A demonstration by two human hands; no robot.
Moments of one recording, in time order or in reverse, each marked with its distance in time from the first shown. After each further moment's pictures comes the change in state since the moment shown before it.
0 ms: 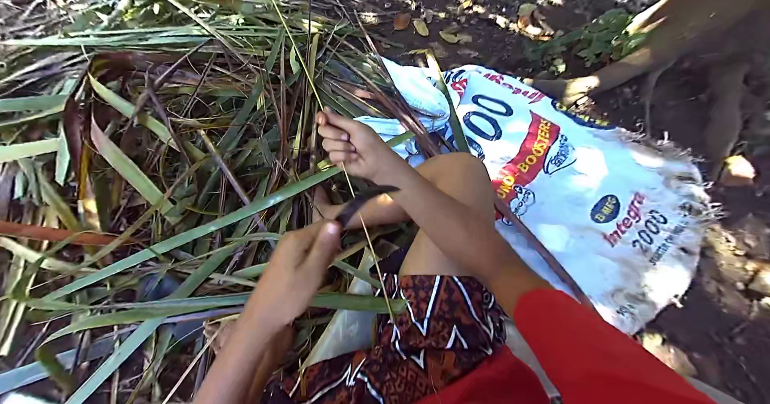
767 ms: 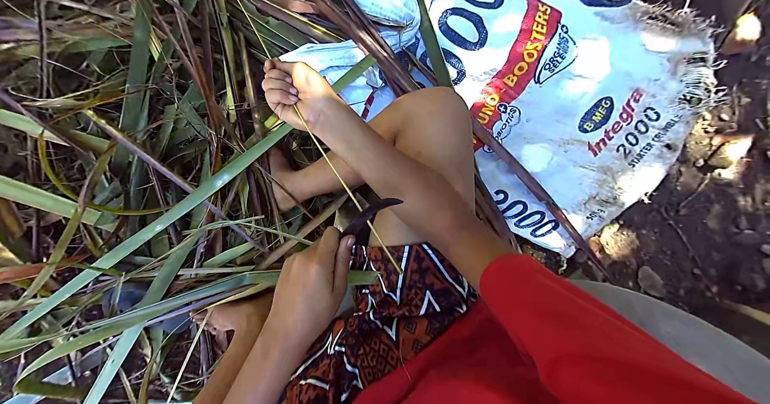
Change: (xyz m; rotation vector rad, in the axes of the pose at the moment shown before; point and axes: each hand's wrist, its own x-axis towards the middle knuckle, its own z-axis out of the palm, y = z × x) left_hand 0.010 -0.025 0.083 0.601 -0.043 0.151; right_hand 0.070 0.002 -0.078 0.846 0.377 0.145
